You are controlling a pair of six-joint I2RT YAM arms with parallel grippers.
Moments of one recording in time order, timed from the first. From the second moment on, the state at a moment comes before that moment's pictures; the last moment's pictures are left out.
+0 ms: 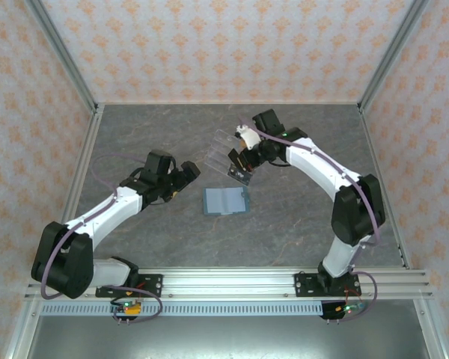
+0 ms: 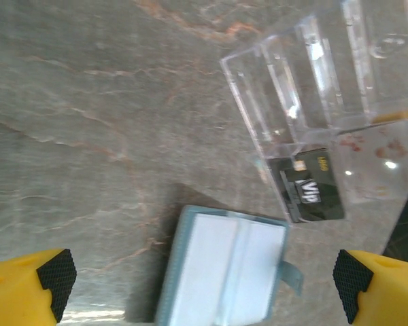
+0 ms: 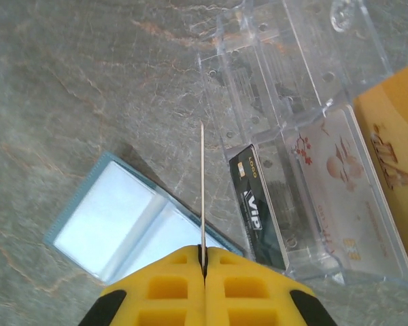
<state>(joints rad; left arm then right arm) -0.32 1.30 0.77 -0.33 0.14 -0.99 0.50 1.75 1.48 -0.74 -0.30 -0.14</state>
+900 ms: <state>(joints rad) -0.32 1.31 0.79 -0.42 0.11 -0.94 0.53 1.99 1.66 -0.92 -0.14 -0.40</state>
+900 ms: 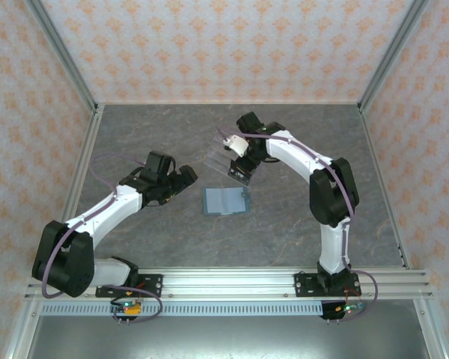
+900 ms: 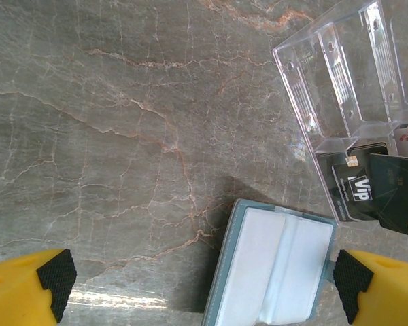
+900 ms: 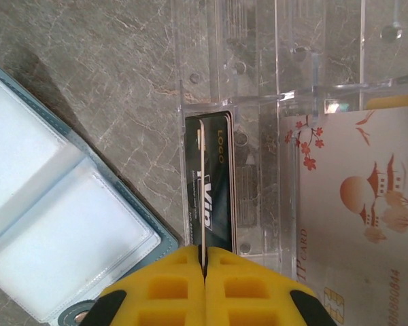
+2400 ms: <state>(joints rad) -0.29 1.27 0.87 -0.59 -0.05 -0.85 0.53 1.52 1.35 -0.63 0.06 0.03</state>
